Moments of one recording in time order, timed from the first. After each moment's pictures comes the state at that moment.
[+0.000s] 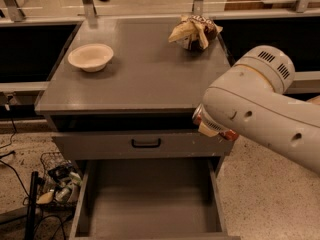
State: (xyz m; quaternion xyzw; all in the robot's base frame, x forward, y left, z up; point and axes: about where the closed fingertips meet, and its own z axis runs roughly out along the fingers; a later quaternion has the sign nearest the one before) arm 0.527 -0.145 0.814 -0.48 0.82 -0.18 0.25
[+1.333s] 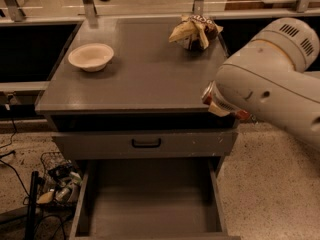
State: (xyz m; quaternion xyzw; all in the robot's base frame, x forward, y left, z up) arm 0.549 -0.172 0.866 -0.47 0.81 -0.22 0.28
